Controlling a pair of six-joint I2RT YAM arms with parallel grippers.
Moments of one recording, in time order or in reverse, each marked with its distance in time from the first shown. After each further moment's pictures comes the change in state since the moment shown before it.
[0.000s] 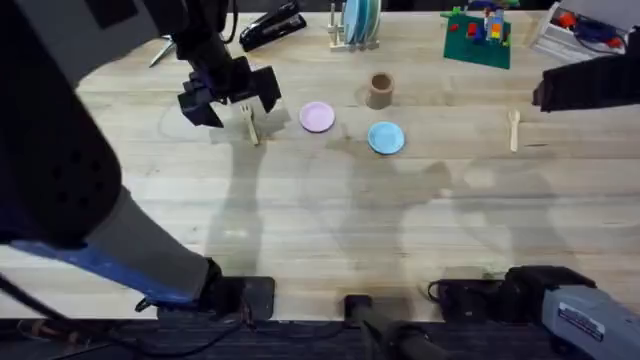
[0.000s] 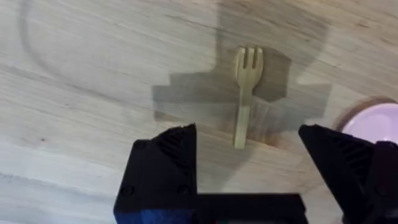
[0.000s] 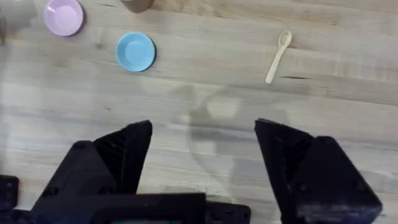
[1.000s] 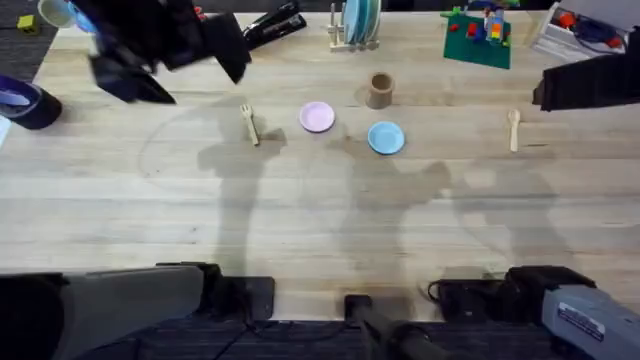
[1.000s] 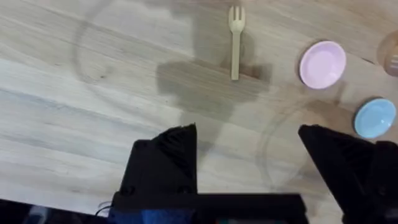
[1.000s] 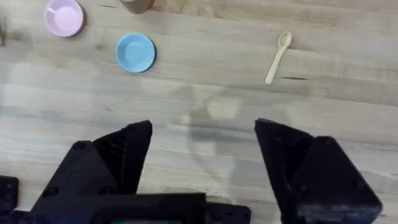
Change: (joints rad) left arm 0.038 -0.324 0.228 -0.419 0.008 0.056; right arm 0.000 0.000 0.000 0.003 0.000 0.000
